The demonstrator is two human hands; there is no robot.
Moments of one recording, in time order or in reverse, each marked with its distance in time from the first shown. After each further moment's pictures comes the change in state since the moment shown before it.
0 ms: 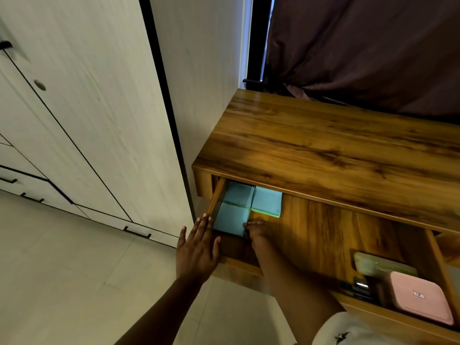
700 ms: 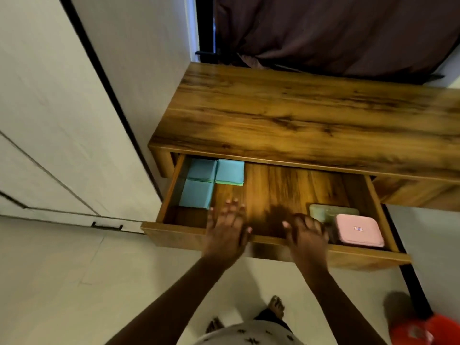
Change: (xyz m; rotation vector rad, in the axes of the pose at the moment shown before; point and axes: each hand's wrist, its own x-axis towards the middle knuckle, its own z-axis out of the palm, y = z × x) left_hand -0.033 0.118 0.023 -0.039 -0.138 0.409; right_hand -0.113 0.090 -0.207 -1.013 0.595 -0.655
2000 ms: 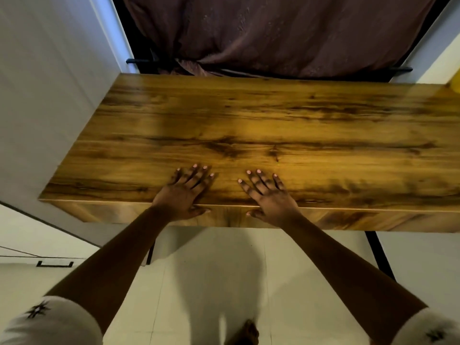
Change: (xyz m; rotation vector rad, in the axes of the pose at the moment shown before) left_hand 0.268 -0.002 0.002 0.382 -0.157 0.381; right_hand 0.256 0.114 0.003 -0.284 -0.267 -0.617
